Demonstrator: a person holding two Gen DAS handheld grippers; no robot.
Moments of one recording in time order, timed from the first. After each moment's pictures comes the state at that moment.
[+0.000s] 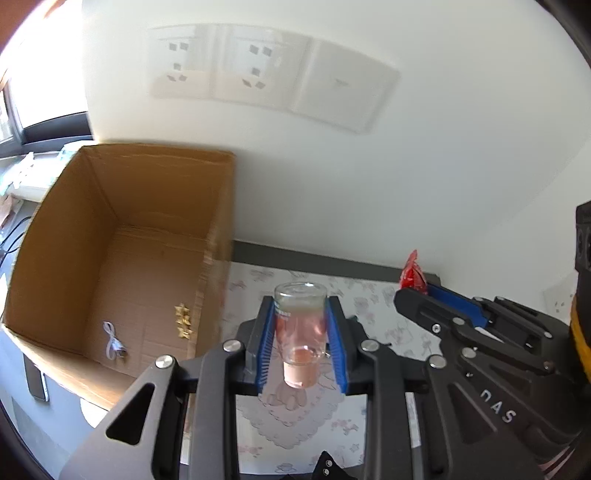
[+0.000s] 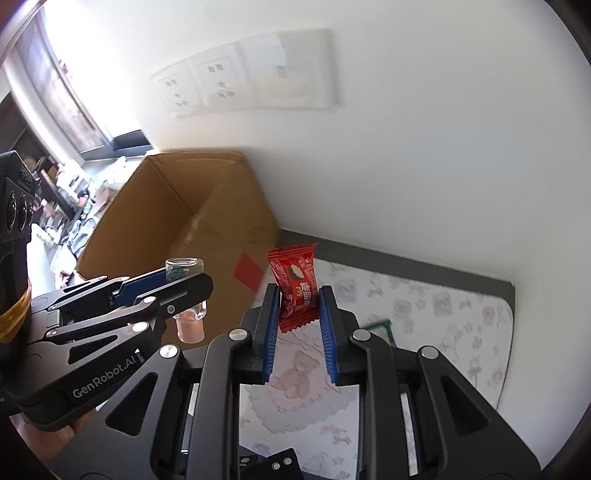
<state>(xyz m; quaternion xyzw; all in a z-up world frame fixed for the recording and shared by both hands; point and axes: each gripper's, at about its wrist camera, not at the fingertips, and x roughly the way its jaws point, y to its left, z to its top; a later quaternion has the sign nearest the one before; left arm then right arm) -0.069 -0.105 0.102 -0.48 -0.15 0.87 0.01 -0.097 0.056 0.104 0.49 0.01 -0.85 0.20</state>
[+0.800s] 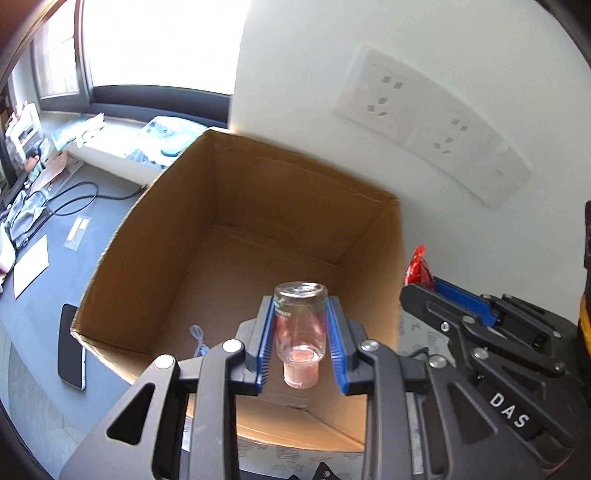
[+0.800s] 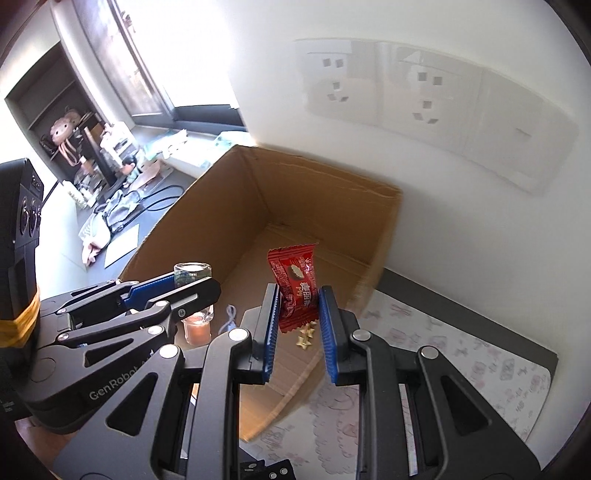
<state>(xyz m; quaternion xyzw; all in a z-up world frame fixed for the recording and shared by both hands) -0.052 -0.258 0.091 -0.47 -0.20 0.85 -0.09 -0.115 -0.108 0.101 0.48 0.06 -0.82 0.31</state>
